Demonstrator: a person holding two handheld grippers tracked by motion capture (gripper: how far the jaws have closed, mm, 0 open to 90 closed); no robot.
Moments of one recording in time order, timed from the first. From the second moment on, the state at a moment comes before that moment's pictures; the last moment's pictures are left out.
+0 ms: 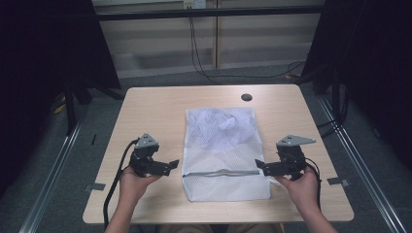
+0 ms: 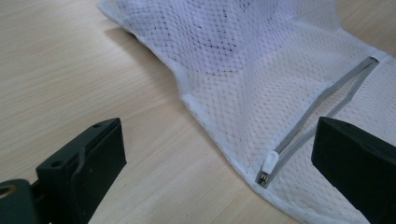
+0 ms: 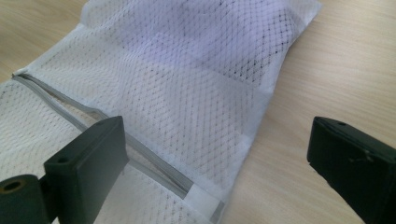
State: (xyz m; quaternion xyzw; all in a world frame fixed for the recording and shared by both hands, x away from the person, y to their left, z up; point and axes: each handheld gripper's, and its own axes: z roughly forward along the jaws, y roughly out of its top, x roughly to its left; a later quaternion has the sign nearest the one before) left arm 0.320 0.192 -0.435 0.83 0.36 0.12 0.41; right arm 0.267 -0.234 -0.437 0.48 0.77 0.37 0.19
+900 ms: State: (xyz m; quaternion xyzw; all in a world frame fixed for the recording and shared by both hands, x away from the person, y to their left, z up) left arm 0.320 0.200 -0.434 0.83 0.36 0.12 0.41; right arm 0.276 -0.188 -0.440 0.46 0.80 0.37 0.15
